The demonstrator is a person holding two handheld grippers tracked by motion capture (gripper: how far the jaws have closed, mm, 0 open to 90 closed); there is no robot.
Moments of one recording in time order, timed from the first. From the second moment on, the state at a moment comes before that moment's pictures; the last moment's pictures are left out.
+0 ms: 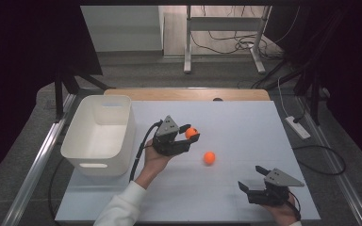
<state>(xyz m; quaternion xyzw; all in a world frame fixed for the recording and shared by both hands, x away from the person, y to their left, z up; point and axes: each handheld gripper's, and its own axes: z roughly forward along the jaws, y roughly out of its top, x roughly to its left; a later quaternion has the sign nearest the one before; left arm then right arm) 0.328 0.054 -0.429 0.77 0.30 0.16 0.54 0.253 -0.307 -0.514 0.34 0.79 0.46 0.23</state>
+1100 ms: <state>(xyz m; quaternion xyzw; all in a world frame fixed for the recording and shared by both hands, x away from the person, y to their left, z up) 0.319 0.066 -0.406 0.76 0.30 0.16 0.55 0.253 -0.308 -0.513 0.34 0.79 0.46 0.23</state>
